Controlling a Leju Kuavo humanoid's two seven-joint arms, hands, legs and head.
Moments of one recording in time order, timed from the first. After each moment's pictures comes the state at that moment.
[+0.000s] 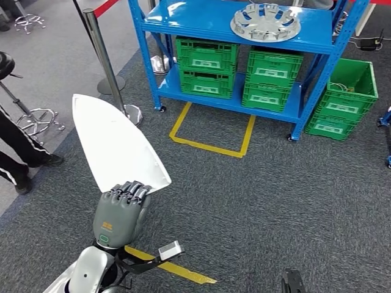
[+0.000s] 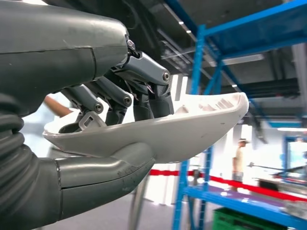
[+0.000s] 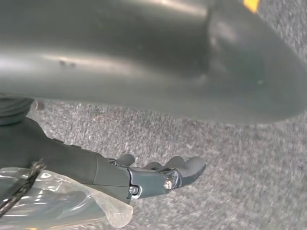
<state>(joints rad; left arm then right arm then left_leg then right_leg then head) -0.05 0.18 -0.66 -1.70 -1.56 0.43 0.28 -0.06 0.09 -0.61 -0.27 0.58 0.01 -0.21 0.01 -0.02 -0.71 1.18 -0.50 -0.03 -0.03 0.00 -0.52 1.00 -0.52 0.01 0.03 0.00</state>
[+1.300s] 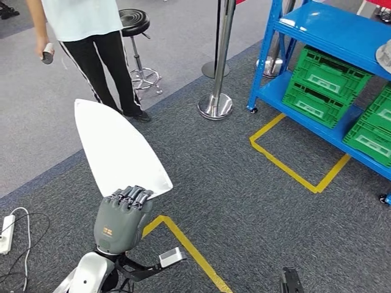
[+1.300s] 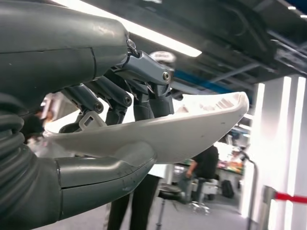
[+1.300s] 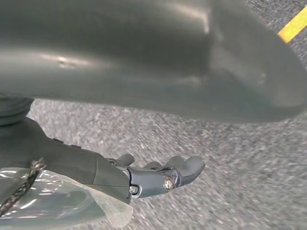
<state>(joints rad) 0.02 0.11 -0.60 -1.71 -1.56 0.45 0.17 -0.06 0.10 -0.61 -0.27 0.60 0.01 -0.21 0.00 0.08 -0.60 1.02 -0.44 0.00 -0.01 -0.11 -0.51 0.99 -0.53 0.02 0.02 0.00</state>
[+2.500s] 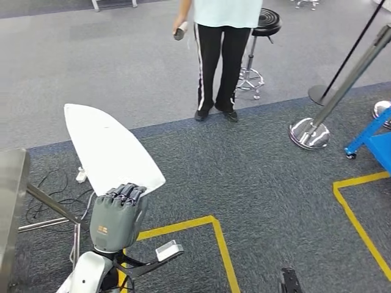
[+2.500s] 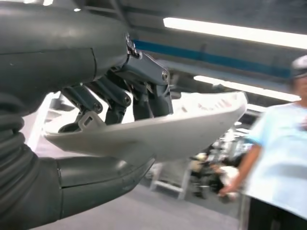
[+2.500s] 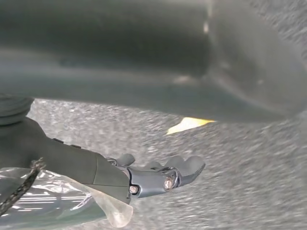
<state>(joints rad) 0.07 0.04 -0.53 -1.73 -1.56 0.45 0.14 -0.07 0.10 -0.61 -0.28 0.61 0.01 -0.21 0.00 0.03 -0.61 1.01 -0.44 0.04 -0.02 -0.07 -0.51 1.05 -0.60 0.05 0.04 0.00</state>
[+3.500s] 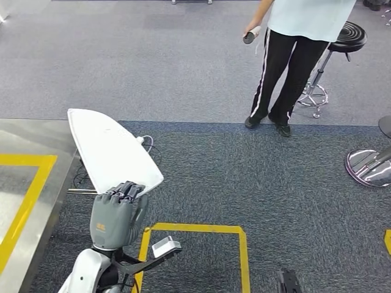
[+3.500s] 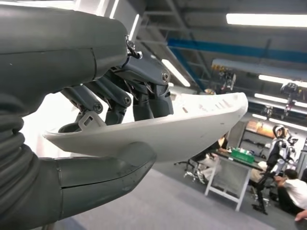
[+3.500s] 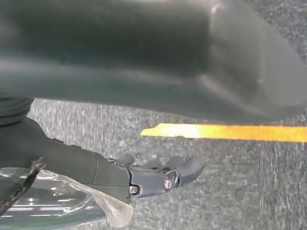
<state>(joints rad) 0.09 0.01 -0.49 -1.74 -1.45 0.44 0.07 -0.07 0.11 -0.64 -0.28 0.62 0.02 -0.22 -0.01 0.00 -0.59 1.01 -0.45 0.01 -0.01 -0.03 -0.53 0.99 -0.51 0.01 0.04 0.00</state>
